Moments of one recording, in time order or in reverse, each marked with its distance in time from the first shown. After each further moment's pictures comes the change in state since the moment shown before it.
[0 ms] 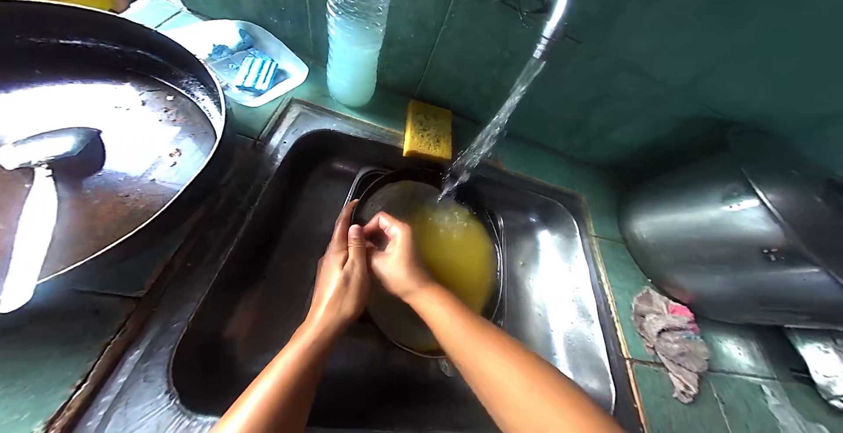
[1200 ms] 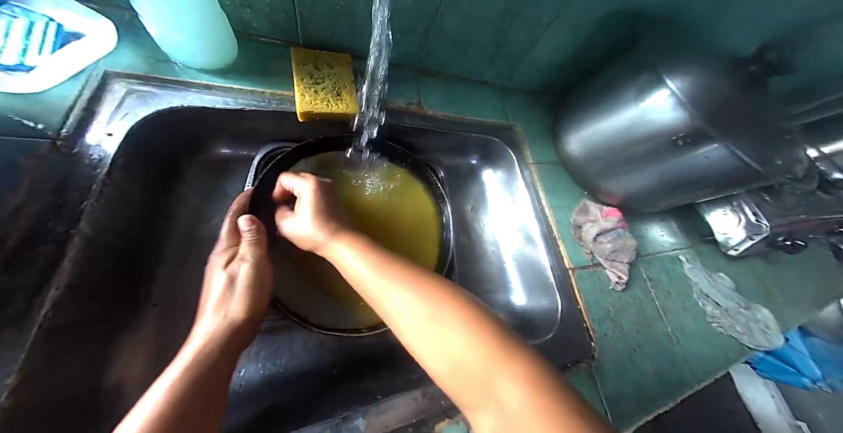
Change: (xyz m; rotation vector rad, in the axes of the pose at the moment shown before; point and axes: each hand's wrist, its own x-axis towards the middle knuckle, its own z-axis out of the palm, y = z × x) left_hand -0.001 0.003 0.001 -0.010 -0.056 -0.002; right_hand 0.022 -0.009 -0.015 -0.244 0.047 -0.035
